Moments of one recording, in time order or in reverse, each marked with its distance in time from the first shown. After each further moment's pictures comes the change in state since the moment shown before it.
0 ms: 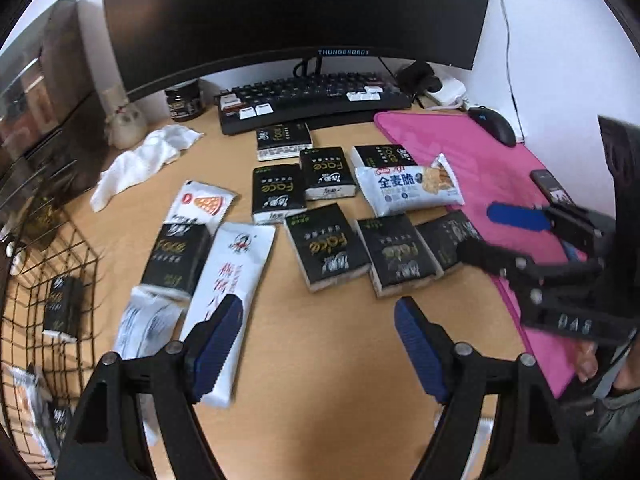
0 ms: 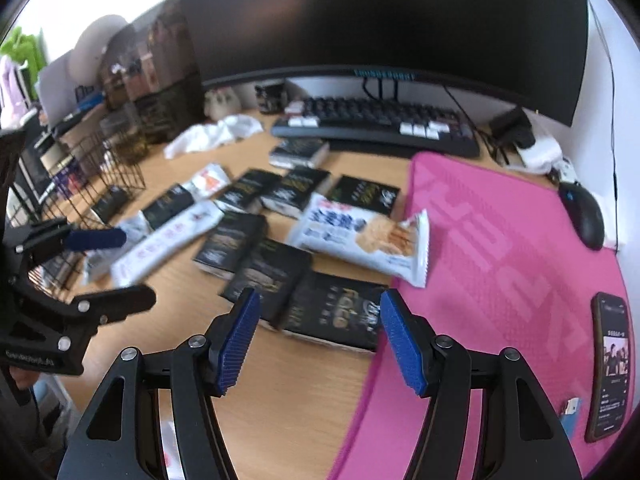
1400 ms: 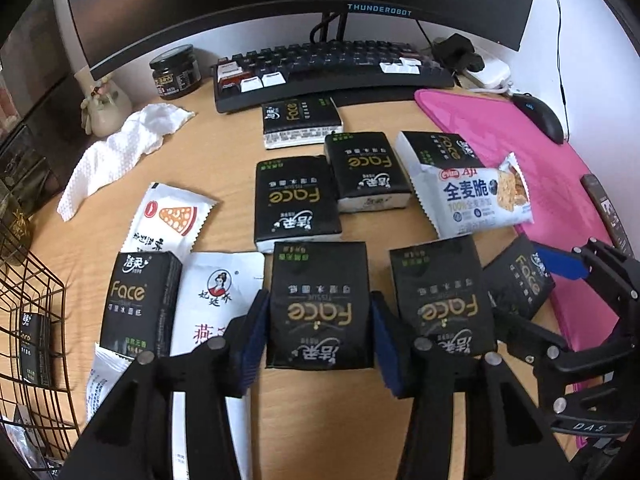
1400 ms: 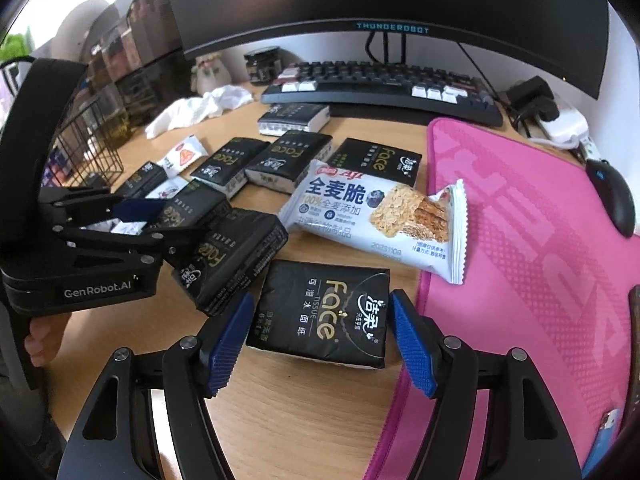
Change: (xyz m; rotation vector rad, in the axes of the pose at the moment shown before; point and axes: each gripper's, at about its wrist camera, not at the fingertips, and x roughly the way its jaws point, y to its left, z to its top) left arm 0.069 0.018 0.028 -0.015 0.086 0.044; right arm 0.046 0.004 0.001 0.021 0.056 -0.001
